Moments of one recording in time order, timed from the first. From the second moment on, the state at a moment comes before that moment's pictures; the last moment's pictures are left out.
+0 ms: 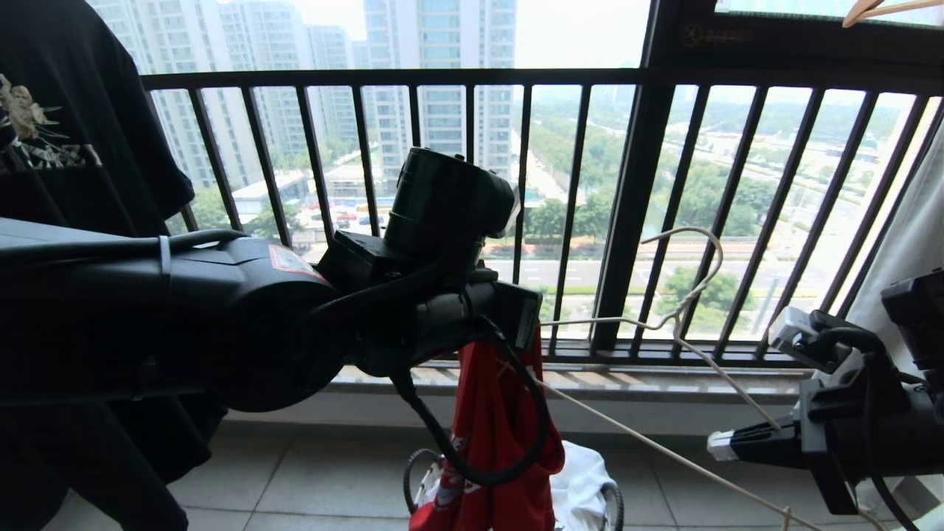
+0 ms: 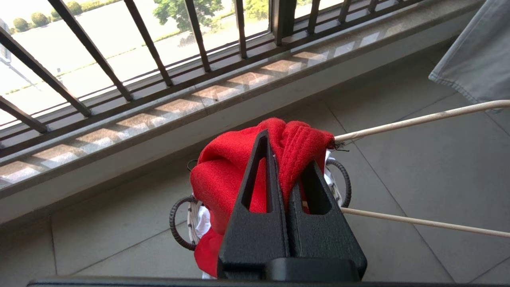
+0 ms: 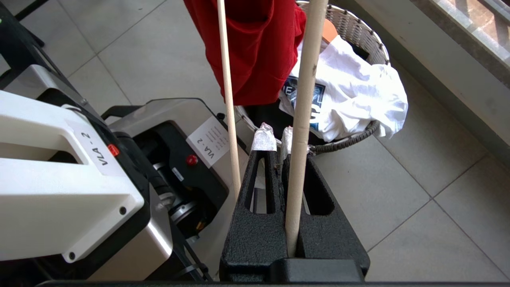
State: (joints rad) left arm -0.85 1.80 -1.38 -0.04 0.30 -0.15; right arm 0.11 1.37 -0.78 0.27 0.62 -0.42
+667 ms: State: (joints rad) left arm -0.84 1.85 -1.44 -0.03 0.34 -0.18; right arm 0.11 1.38 -0.78 0.27 0.61 -0.42
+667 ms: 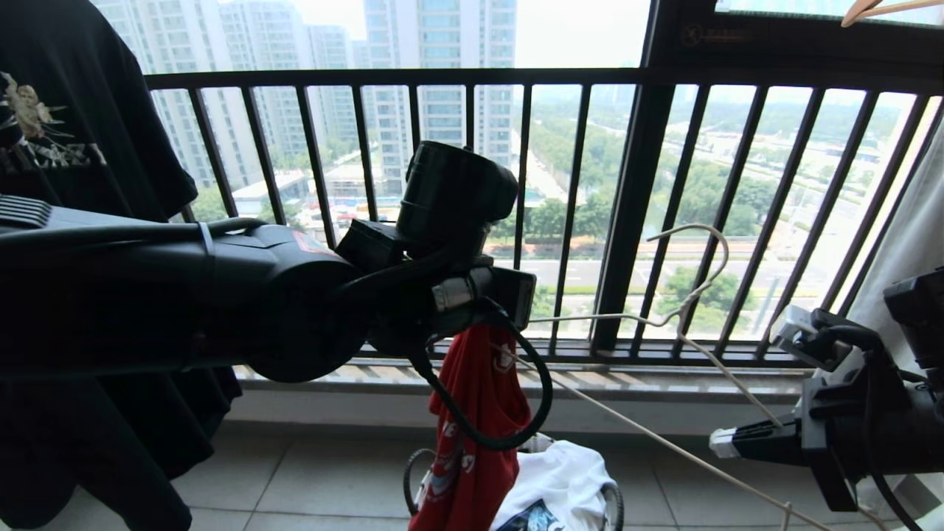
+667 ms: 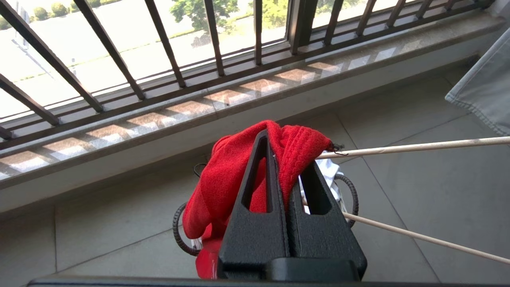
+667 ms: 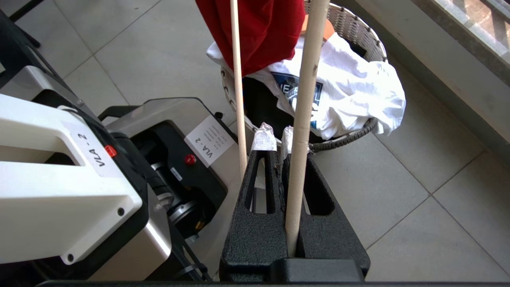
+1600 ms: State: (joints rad) left arm -0.98 1.82 -1.37 -0.06 0.34 -0.21; right arm 0.18 1.39 -0.76 0.27 0.61 -0.42
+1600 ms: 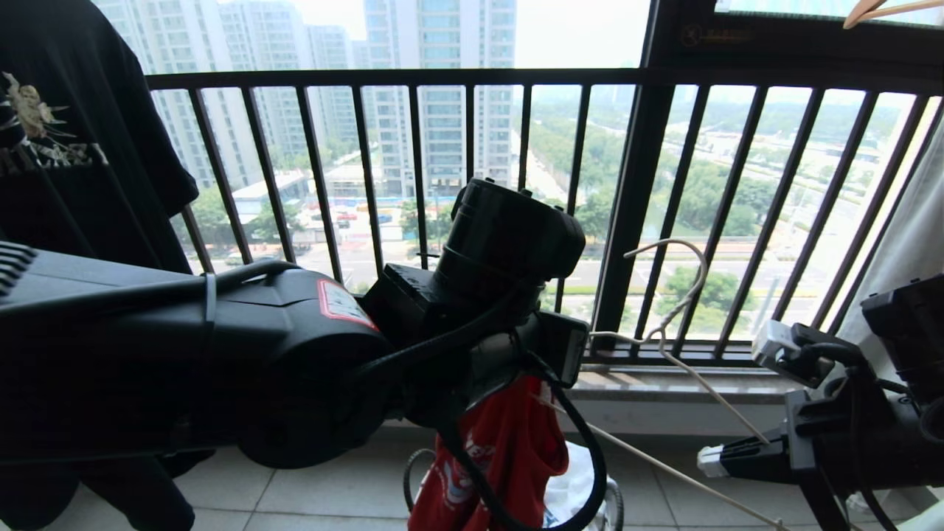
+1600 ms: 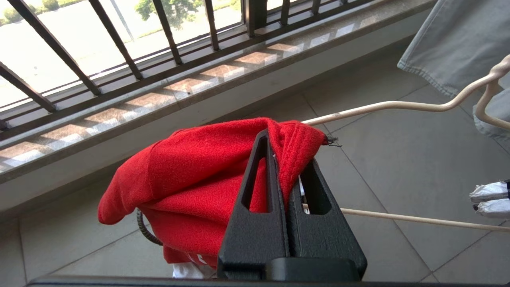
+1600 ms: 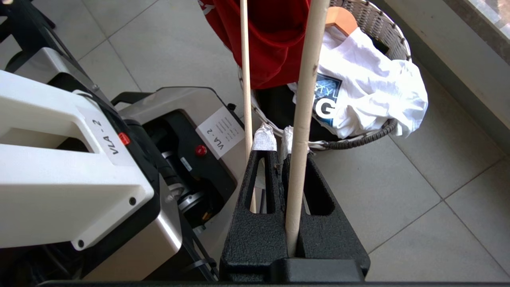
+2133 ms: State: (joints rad) left arm -1.07 1.78 -1.36 -0.06 0.38 -0.26; right arm 0.18 1.37 -0.76 0.27 0.61 -0.42
